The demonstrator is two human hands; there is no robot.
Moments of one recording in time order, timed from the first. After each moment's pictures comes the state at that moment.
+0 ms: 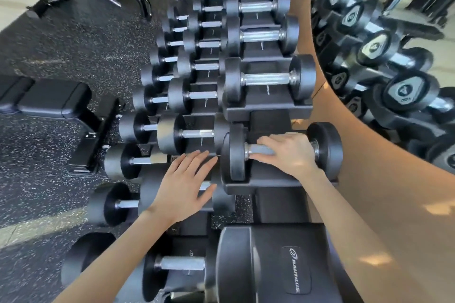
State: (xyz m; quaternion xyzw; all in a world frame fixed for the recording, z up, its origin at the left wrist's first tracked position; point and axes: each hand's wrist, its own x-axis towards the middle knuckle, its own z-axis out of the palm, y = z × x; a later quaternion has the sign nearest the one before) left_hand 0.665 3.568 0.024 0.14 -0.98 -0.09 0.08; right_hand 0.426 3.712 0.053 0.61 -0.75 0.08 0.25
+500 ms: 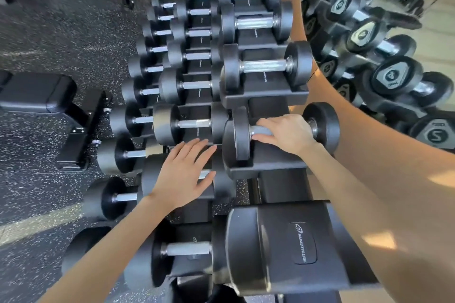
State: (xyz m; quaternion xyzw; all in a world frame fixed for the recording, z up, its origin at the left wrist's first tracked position) left_hand 0.679 3.558 0.028 0.11 -0.99 -0.09 0.07; right_hand 0.428 3.707 0.063 0.62 -0.77 0.01 0.16
